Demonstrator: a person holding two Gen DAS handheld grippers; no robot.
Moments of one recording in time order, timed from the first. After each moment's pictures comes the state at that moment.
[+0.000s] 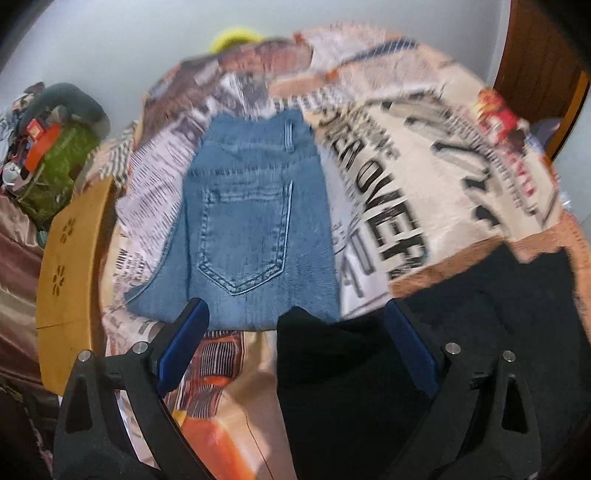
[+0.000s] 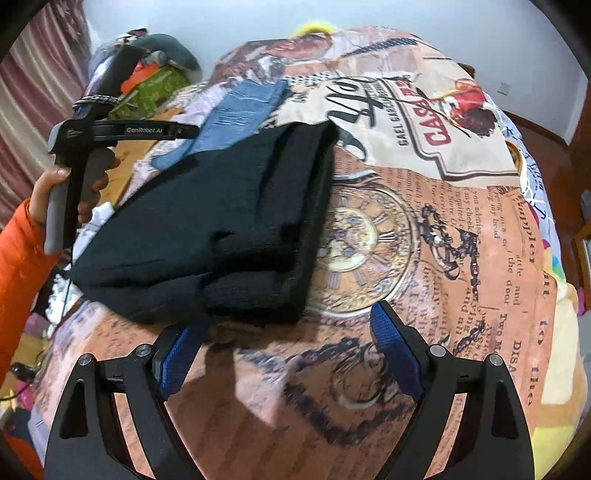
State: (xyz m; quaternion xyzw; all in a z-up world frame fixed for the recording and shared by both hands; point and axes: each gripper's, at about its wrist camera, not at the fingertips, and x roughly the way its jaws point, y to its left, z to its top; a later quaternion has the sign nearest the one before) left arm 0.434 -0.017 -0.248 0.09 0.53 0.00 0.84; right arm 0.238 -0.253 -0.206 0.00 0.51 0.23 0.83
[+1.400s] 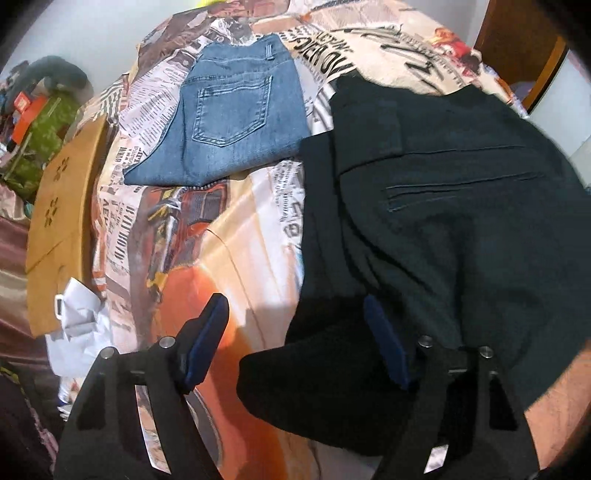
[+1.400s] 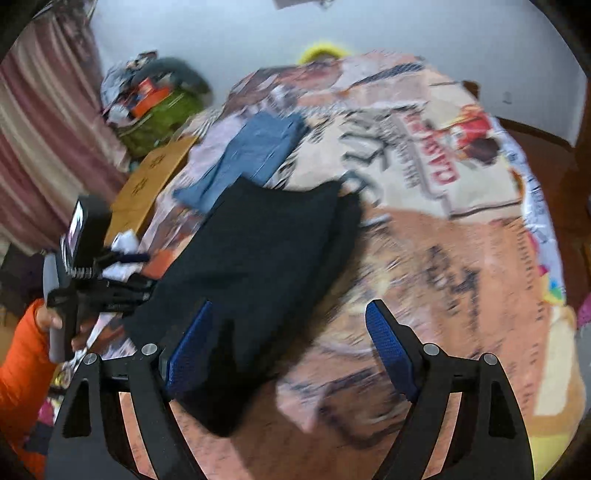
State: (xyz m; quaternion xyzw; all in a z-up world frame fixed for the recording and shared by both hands) left arm 0.271 -0.001 -0.247 0.07 0.58 -0.05 0.81; right arm 0.240 -0.240 -0.163 0.03 0.48 0.27 0.83
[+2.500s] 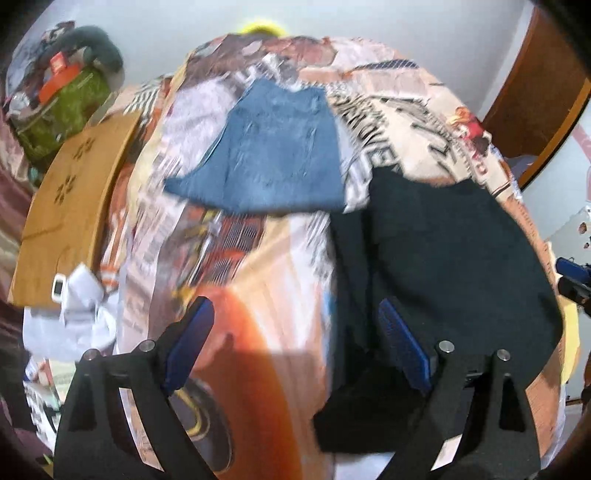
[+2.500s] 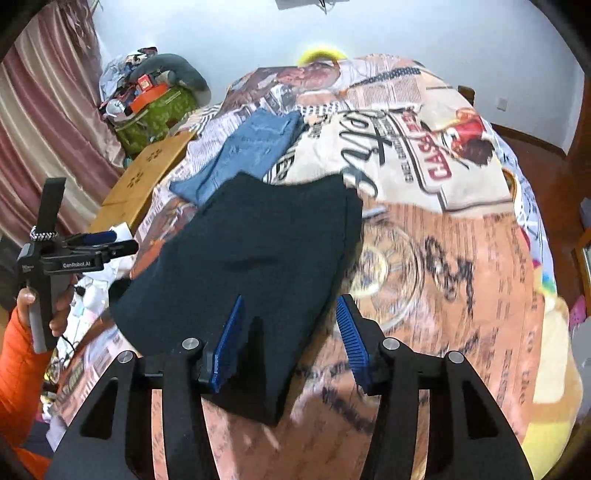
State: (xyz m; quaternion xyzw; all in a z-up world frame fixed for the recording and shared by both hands) left arm 0.279 0.048 -0.207 -0.03 0.51 -0.03 0.86; right arm 0.234 -0.240 -0.162 0.02 0.47 0.24 0.85
